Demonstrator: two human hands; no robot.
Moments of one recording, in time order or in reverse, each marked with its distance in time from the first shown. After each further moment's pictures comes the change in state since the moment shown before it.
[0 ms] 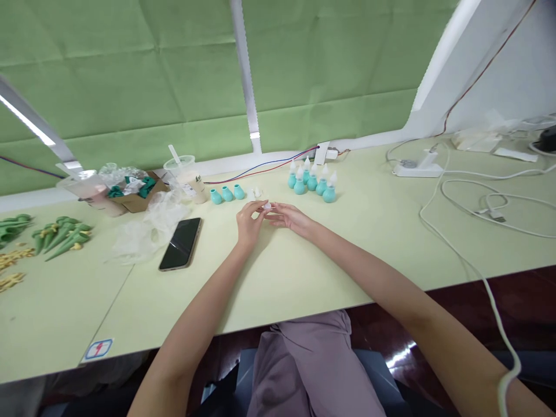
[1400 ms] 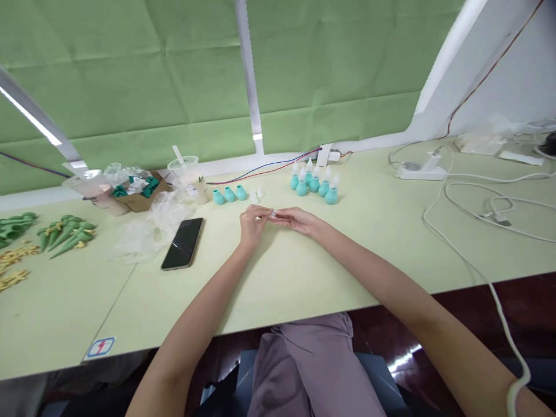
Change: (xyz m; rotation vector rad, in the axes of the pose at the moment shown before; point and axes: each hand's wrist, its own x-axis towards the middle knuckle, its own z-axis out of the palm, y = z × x) left_hand -0.002 -0.003 0.001 -0.076 -0.008 -0.006; right_hand -0.001 -0.008 -0.005 0.044 0.052 0.125
